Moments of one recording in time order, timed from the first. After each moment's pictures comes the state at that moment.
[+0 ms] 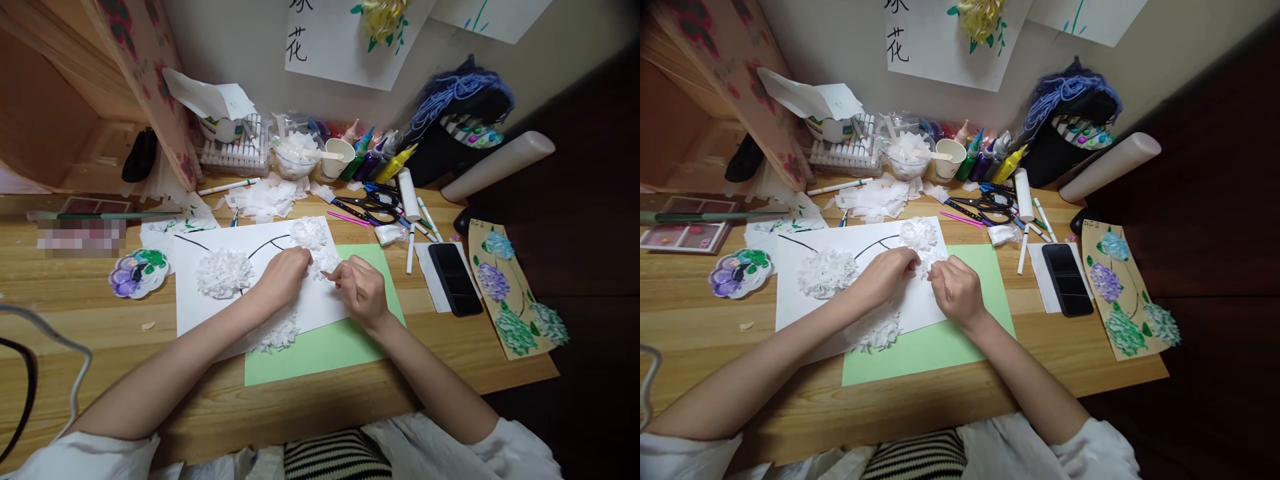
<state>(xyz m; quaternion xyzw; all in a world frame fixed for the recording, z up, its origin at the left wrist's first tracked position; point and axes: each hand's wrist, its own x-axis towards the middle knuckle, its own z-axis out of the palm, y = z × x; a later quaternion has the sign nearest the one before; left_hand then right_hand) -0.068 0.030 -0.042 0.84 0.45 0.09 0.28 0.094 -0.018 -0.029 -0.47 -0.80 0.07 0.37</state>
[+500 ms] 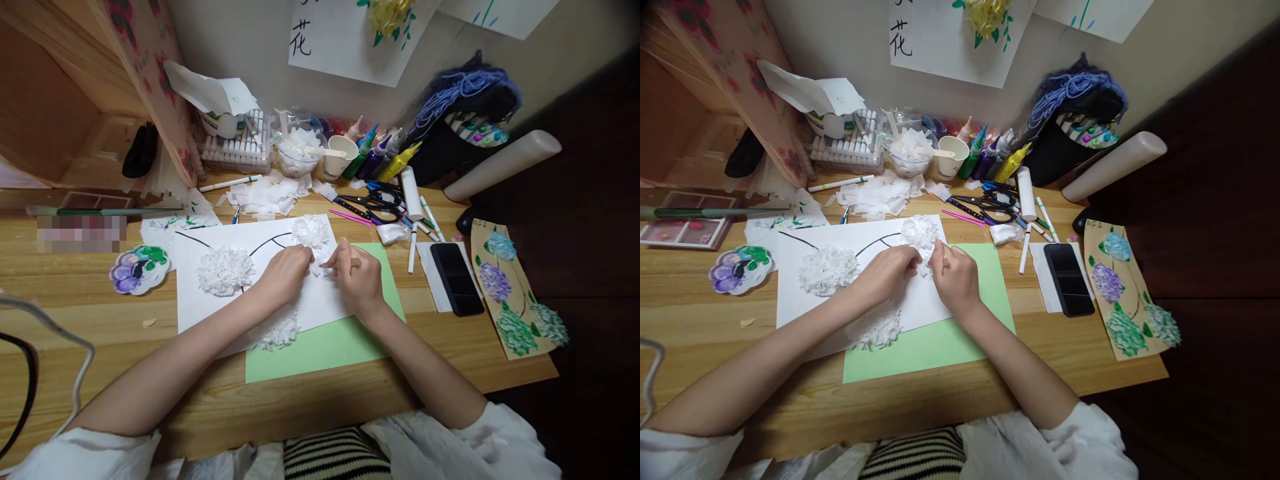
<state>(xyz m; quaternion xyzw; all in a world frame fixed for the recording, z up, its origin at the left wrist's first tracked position) -0.069 0.029 -0.048 0.85 0.44 0.11 0.27 0.080 0.000 -0.030 -0.61 -0.72 0.07 0.33</state>
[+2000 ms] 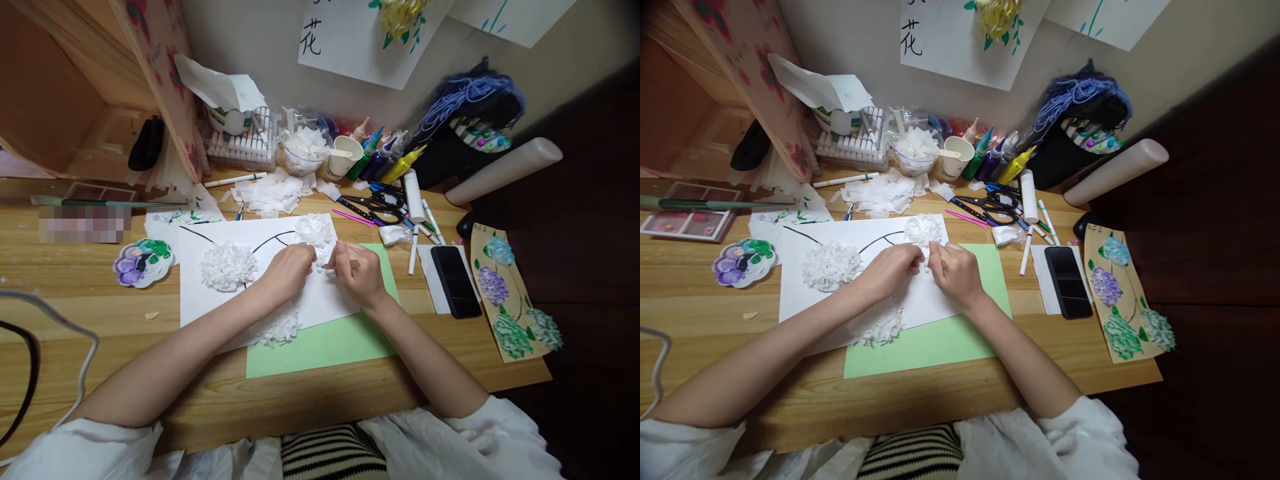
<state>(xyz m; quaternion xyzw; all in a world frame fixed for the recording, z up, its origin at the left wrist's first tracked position) -0.070 0.030 -0.049 0.85 0.44 0.11 0.28 0.087 0.008 -0.027 -0.51 -0.79 0.09 0.32</state>
